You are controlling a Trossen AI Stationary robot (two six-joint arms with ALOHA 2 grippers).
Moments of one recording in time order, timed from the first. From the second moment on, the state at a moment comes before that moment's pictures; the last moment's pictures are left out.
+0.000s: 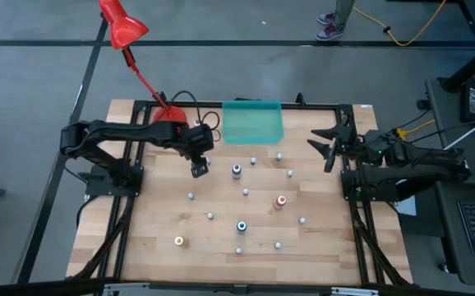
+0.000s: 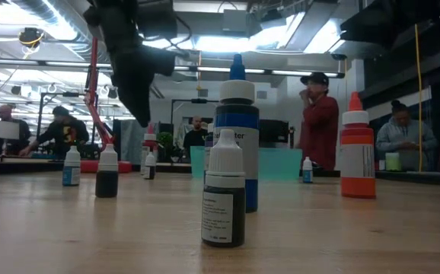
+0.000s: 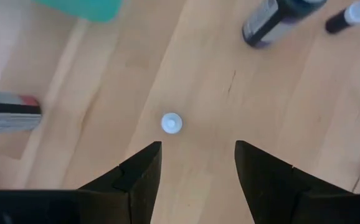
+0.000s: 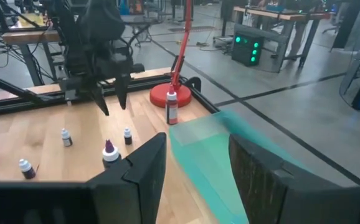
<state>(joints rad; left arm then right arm) 0.25 1.44 0.99 -0.74 0.01 -0.14 -0.02 0.47 0.58 -0.30 0.40 0.08</state>
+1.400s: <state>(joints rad) 0.31 1.56 0.89 -0.56 0.00 -0.04 -0.03 0.47 0.58 -0.33 0.40 0.12</state>
